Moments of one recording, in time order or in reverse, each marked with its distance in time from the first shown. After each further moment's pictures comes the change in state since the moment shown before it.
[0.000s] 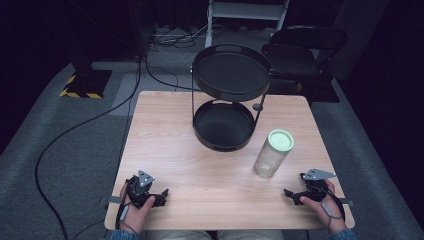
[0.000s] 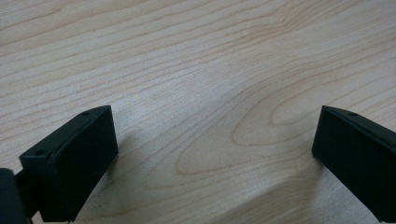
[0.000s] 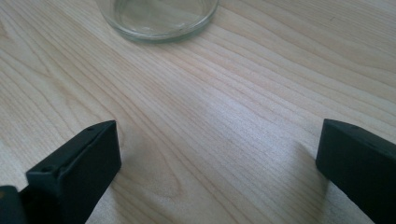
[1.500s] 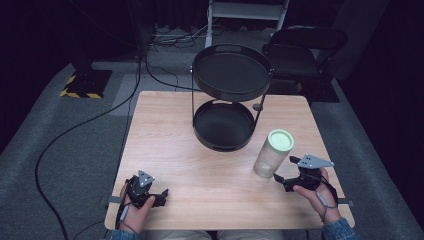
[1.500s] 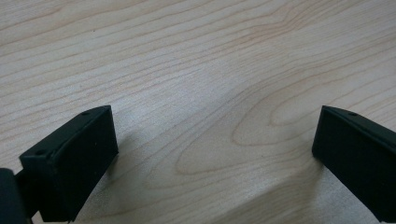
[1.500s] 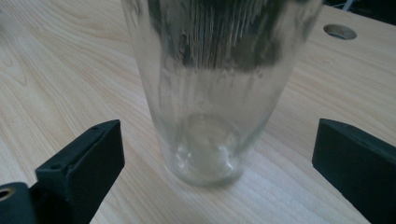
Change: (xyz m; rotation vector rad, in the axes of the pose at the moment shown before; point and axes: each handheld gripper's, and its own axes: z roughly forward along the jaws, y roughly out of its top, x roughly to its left) left arm 0.000 0.000 0.000 0.000 0.000 0.000; right arm 0.026 0.071 -0.012 -0.213 0.037 -0.064
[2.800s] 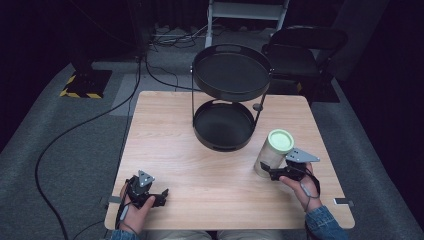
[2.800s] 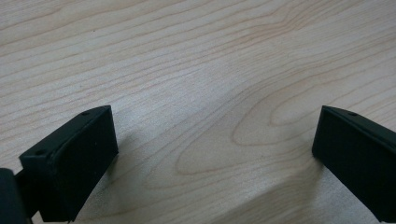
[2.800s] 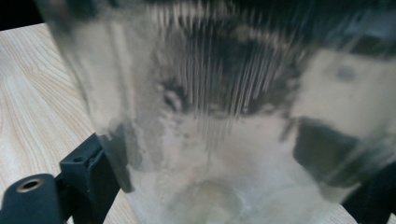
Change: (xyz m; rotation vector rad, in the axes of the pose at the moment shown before) left arm 0.000 0.000 0.000 0.000 0.000 0.000; right arm -0.001 0.007 0.045 -0.157 0.013 -0.014
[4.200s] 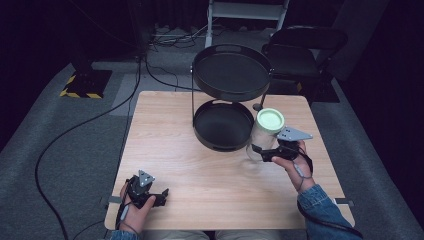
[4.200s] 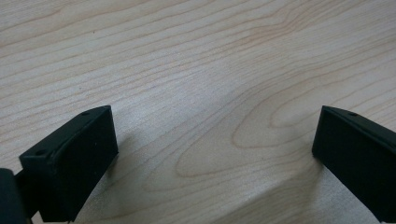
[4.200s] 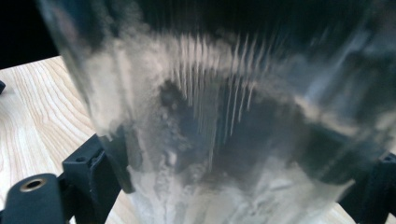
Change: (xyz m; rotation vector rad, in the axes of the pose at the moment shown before) left arm 0.000 0.000 0.001 -0.002 0.002 -0.001; right arm 0.000 0.079 0.025 -0.016 0.041 -0.047
